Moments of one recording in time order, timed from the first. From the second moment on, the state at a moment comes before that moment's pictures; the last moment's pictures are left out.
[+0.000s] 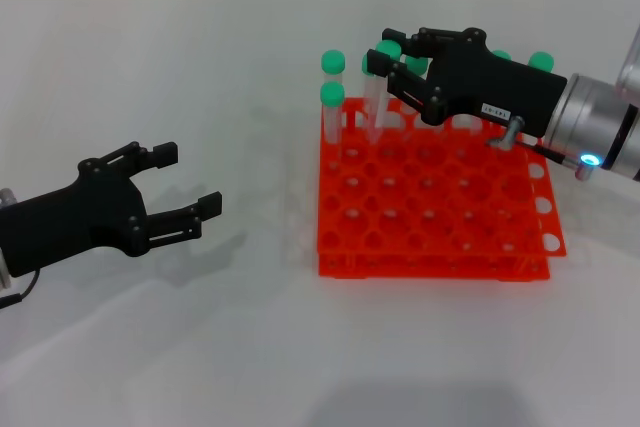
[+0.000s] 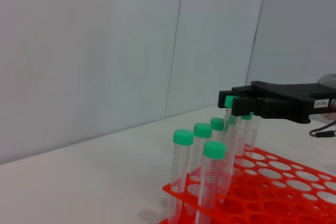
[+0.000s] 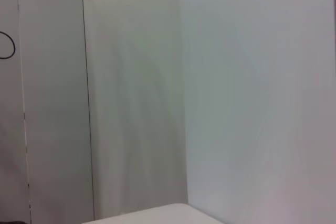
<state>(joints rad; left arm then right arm) -0.13 -2.09 1.05 0.92 1.60 1.41 -1.32 0.82 2.03 -1.02 0.00 -1.20 -1.32 0.70</state>
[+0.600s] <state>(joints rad) -0.14 -2.08 1.05 0.91 1.61 1.41 -1.31 0.83 2.03 -1.02 -0.01 -1.29 -1.29 0.72</state>
